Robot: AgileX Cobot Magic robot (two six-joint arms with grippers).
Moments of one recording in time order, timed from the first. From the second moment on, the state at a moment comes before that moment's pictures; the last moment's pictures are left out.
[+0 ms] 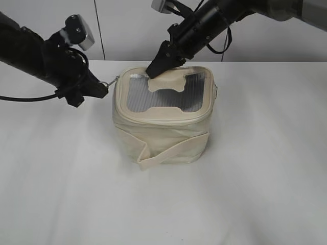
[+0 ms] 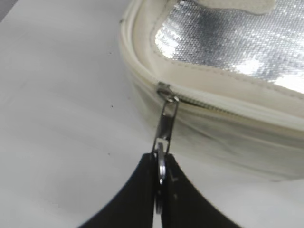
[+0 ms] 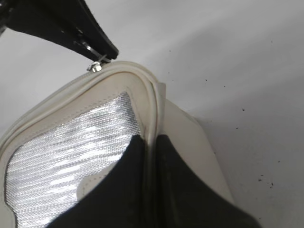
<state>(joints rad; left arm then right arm) -0.22 1.91 -1.21 -0.97 0.69 1.78 0.38 2.43 -2.18 0.84 1.21 -0.97</state>
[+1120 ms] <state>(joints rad) -0.81 1.63 -0.82 -1.18 0.26 1.49 0.38 2.43 -2.18 0.88 1.21 -0.85</state>
